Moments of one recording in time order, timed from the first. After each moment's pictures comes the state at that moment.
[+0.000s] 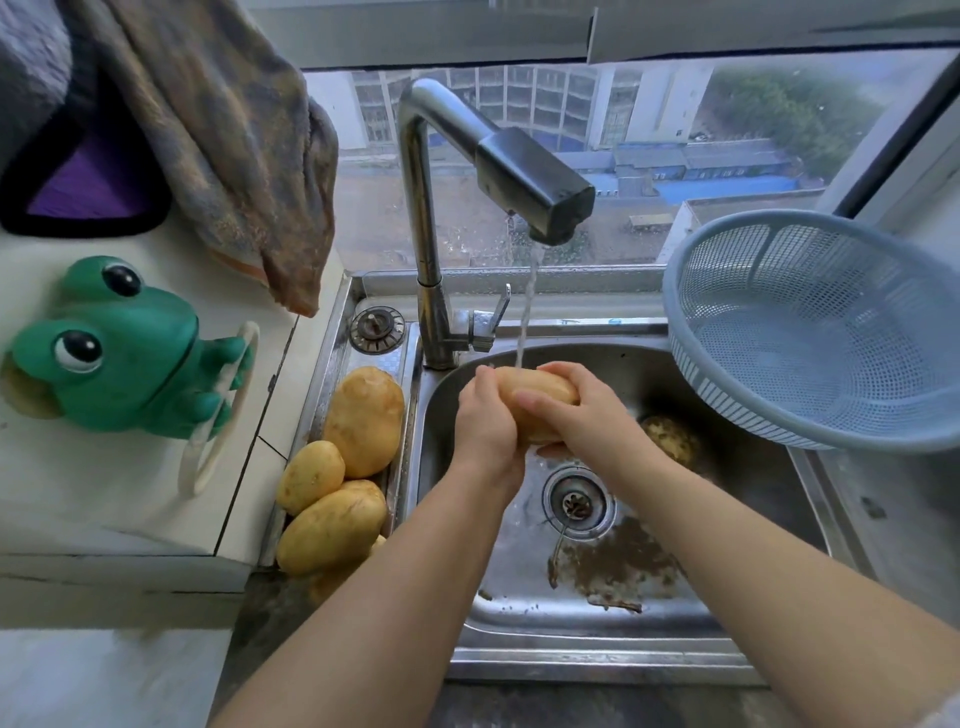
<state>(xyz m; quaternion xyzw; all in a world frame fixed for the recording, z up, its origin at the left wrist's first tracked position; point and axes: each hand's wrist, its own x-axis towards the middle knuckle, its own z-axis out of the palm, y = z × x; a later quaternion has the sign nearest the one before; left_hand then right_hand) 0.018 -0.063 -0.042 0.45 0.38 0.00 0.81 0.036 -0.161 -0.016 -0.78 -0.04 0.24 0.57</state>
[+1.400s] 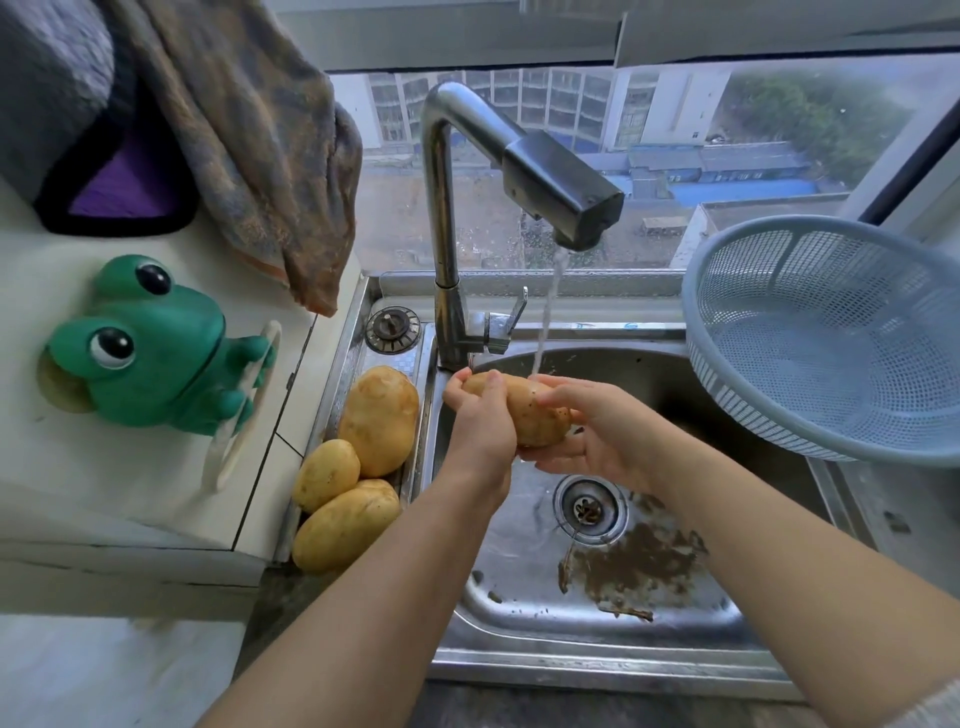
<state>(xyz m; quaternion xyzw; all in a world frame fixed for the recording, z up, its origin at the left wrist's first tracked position) 0.001 -0.052 -0.016 0.56 0.36 0.01 0.75 0.049 -0.164 -0.013 -0.62 0.03 0.44 0.65</state>
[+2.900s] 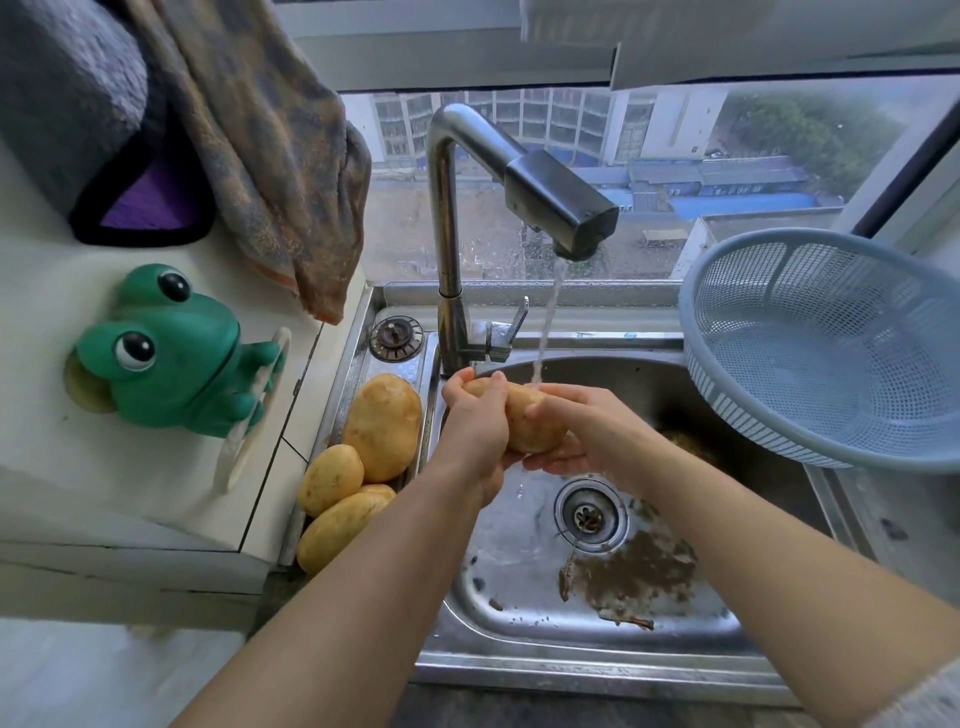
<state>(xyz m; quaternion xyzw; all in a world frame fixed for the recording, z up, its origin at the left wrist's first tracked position) 0.001 -0.039 -0.007 0.53 0.37 -0.03 0.76 0.046 -0.160 -0.013 -0.72 -0.05 0.39 0.58</state>
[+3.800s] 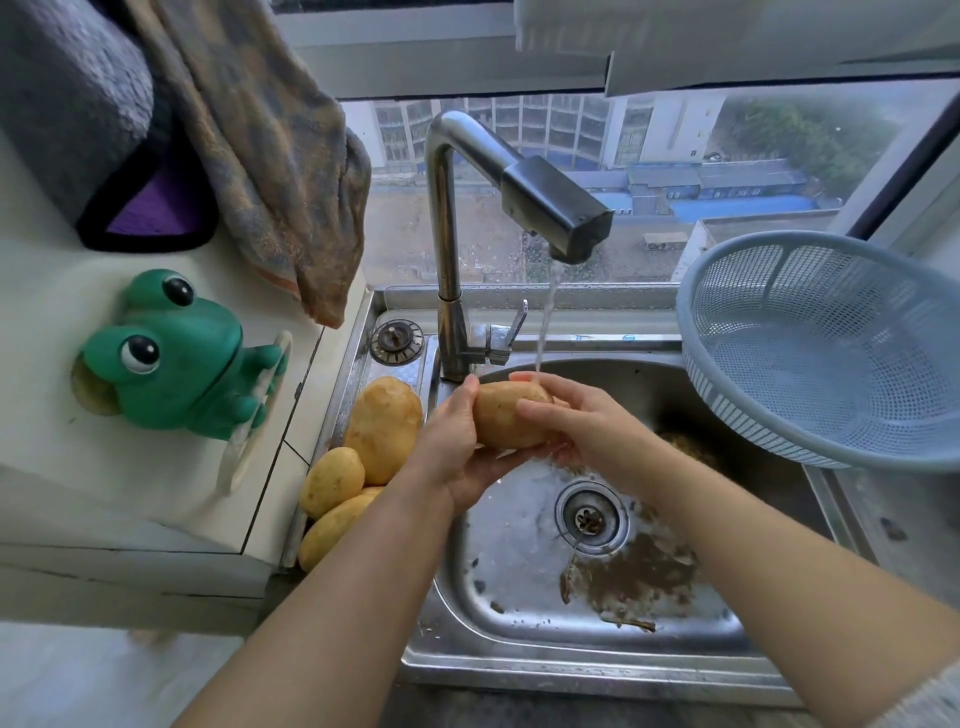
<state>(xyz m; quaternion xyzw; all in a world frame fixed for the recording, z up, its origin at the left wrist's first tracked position) -0.008 -0.021 -0.017 0.36 0.38 -0.06 0.85 0.046 -0.162 -0.016 -0.70 -0.13 0.36 0.61</state>
